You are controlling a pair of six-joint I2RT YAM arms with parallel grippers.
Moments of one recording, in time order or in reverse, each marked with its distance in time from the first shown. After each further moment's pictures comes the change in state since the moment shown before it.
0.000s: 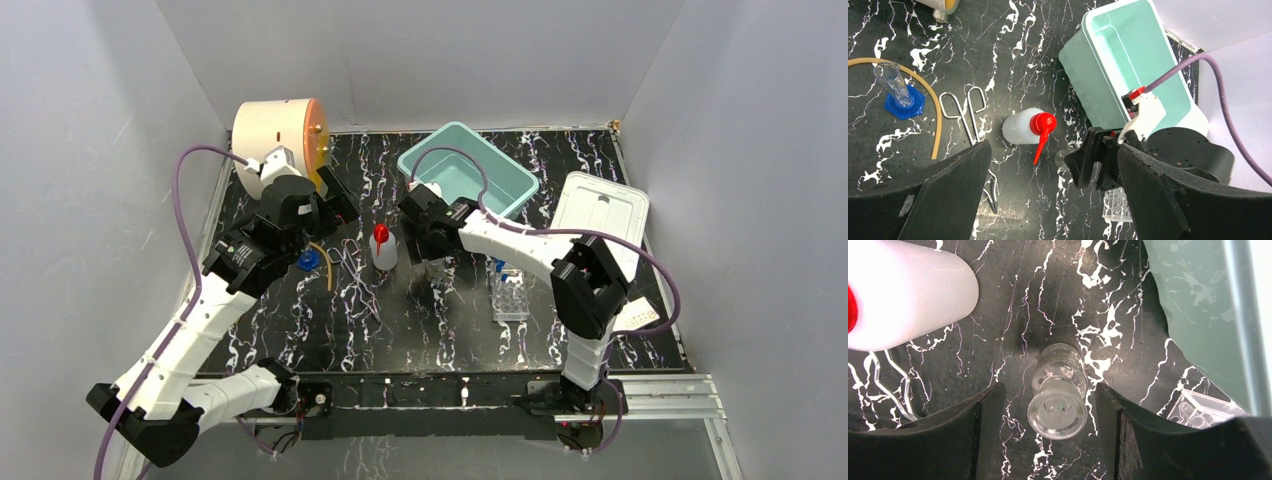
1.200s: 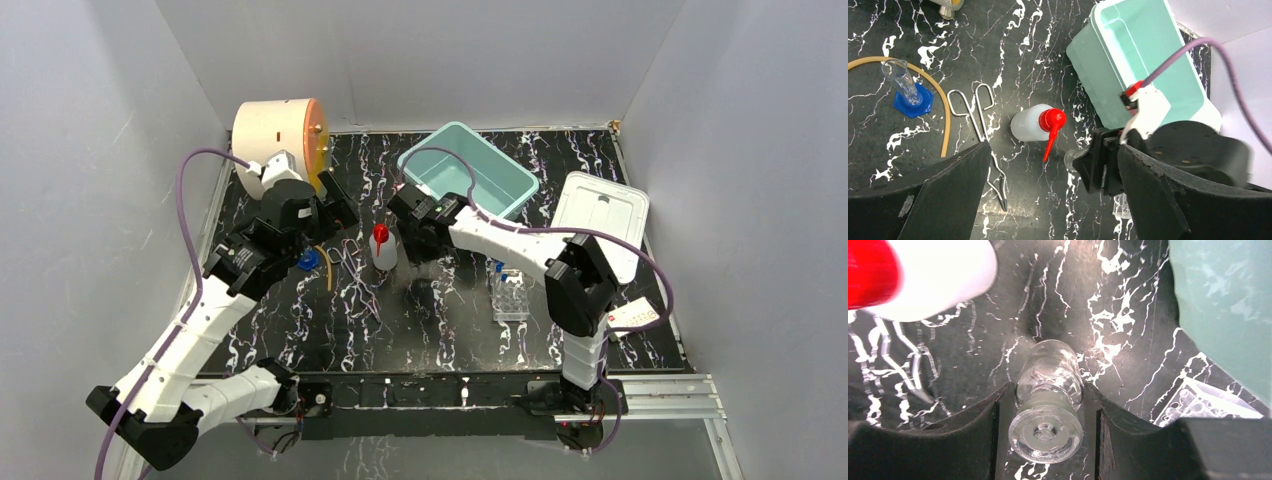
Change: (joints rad) left arm 0.007 -0.014 -0.033 0.001 0.011 0.031; right arm 0.038 0.072 0.092 -0.110 -0.019 -0.014
